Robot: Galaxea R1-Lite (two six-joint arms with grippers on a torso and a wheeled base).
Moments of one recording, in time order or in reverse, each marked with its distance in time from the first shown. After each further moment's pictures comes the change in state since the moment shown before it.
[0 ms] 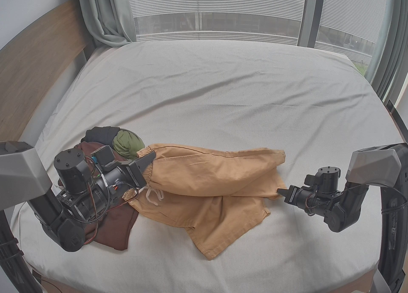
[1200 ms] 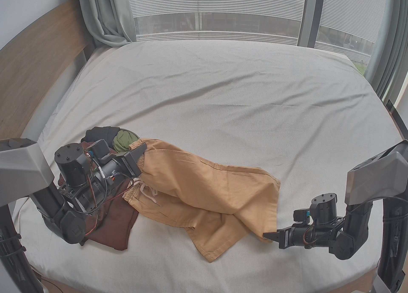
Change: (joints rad) left arm 0.054 0.041 -0.063 0.000 0.052 0.001; right arm 0.186 -0.091 0.356 -0.034 0.064 -0.223
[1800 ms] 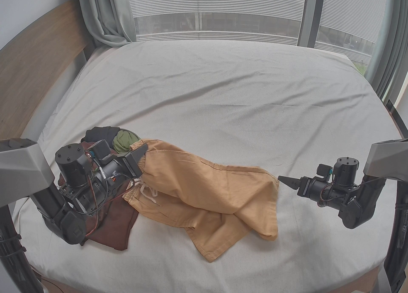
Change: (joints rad) left arm -0.007 0.000 0.001 0.000 0.000 0.001; right arm -0.246 -0.054 -0.245 -0.050 0.090 0.155
